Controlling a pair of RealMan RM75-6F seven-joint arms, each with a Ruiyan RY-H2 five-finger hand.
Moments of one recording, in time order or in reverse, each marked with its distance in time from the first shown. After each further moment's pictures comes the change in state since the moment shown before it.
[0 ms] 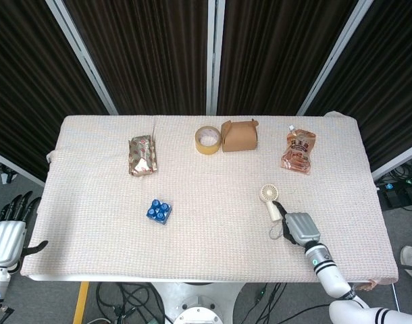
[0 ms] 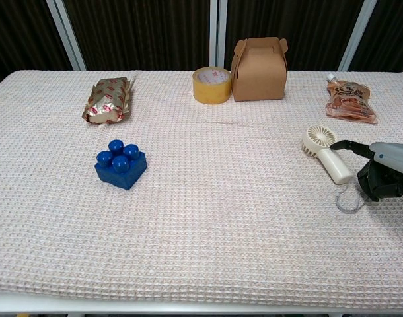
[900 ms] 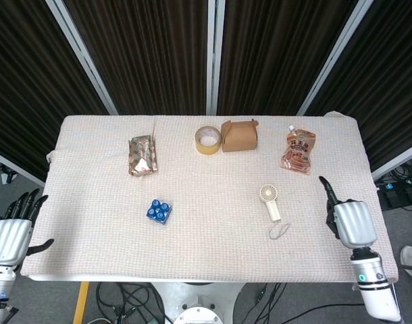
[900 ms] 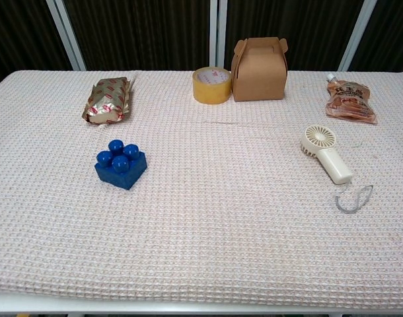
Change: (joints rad) left arm -0.010 0.004 -0.002 -0.055 0.031 0.016 0.036; right arm -0.197 0.260 0.000 -0.180 -0.329 0.546 -0.020
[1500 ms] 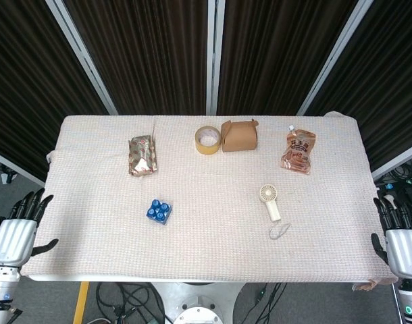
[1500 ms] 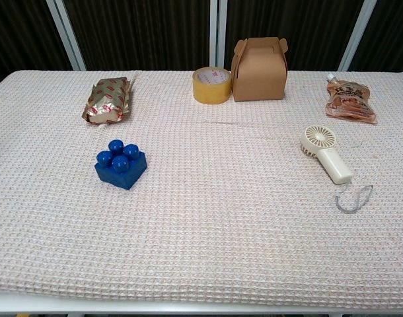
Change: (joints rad) left arm 0.001 0.011 0.004 -0.053 0.019 0.019 0.047; right arm -0.191 0.061 -0.059 0.167 -0.022 0.118 0.045
